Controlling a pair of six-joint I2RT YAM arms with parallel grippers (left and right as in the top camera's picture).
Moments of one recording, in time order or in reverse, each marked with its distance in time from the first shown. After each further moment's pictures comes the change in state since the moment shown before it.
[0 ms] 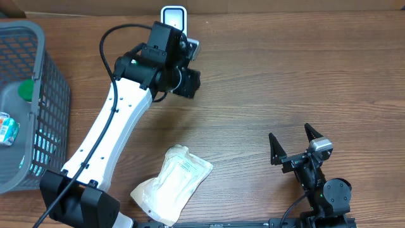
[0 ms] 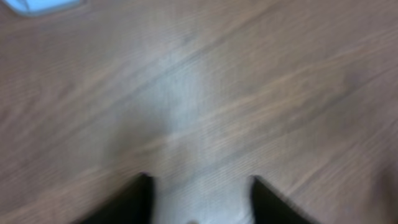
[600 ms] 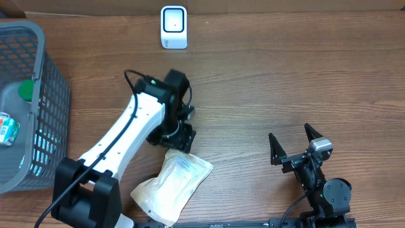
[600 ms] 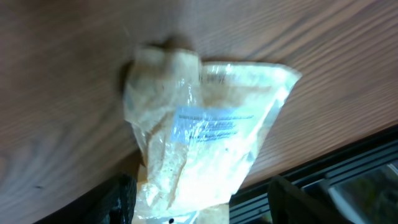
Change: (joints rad) left arm -0.068 0.000 -0.329 -0.303 -0.003 0.000; right arm 0.000 0.000 0.000 0.001 0.000 0.000
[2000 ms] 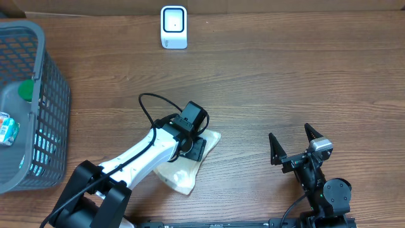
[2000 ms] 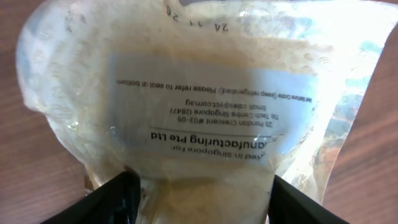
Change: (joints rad) left arm -0.163 -0.065 -0.399 0.671 -0.188 -0.256; right arm 0.000 0.000 0.000 0.000 0.000 0.000
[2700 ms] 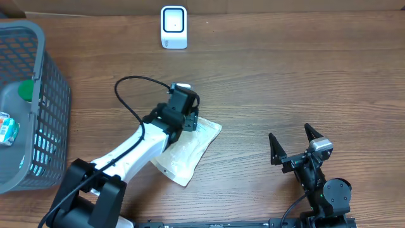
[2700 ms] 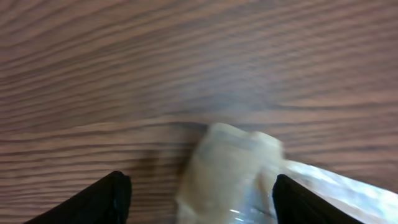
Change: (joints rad) left arm 0.121 0.000 -0.007 0.360 -0.241 -0.011; right arm 0.000 0.000 0.000 0.000 0.000 0.000
